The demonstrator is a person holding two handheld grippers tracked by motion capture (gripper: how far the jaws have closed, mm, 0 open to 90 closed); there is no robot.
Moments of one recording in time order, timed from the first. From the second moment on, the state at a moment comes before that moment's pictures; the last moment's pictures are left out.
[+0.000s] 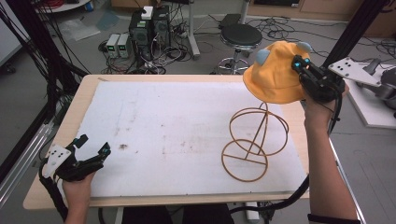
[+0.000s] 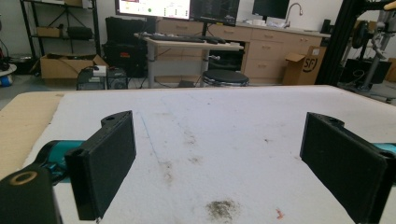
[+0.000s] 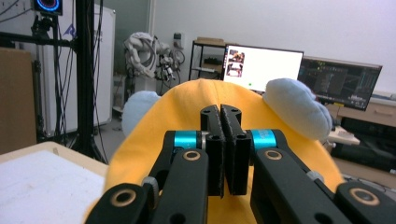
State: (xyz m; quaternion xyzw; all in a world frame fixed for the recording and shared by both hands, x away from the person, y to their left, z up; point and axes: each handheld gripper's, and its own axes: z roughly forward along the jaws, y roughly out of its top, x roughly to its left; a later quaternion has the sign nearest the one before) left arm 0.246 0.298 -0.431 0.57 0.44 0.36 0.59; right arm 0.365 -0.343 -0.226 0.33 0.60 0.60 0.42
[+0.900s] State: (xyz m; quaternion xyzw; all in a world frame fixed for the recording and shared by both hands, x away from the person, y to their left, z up) left arm 0.244 0.306 -0.430 0.56 0.45 0.37 0.59; right arm 0.287 -0.313 -0.227 0.26 0.61 0.66 0.37
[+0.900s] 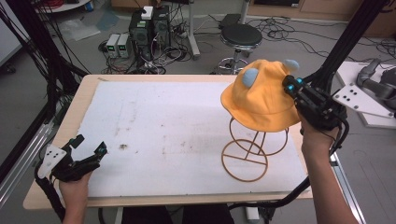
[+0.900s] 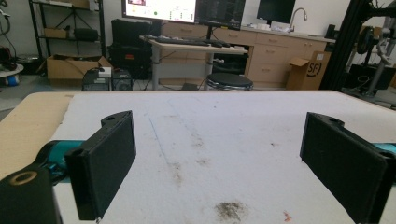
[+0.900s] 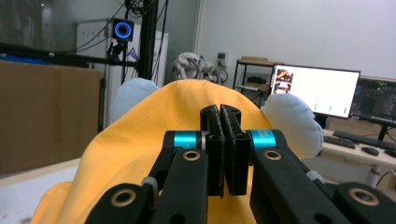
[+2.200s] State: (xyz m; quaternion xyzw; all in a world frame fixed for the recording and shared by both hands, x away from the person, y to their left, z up) left arm 0.244 0.312 -0.432 0.56 0.45 0.37 0.59; right arm 0.239 -0.314 -0.291 0.26 0.59 0.66 0.38
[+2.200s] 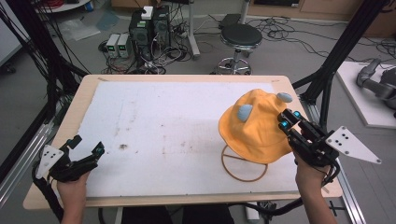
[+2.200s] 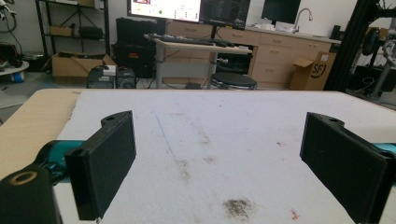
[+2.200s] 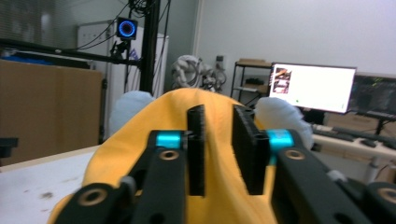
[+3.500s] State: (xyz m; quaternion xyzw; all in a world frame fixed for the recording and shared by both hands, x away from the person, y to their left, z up) left arm 0.252 0.308 -0.433 0.57 0.45 0.36 0.59; right arm 0.274 -0.406 -0.364 0.46 0.48 0.60 0.46
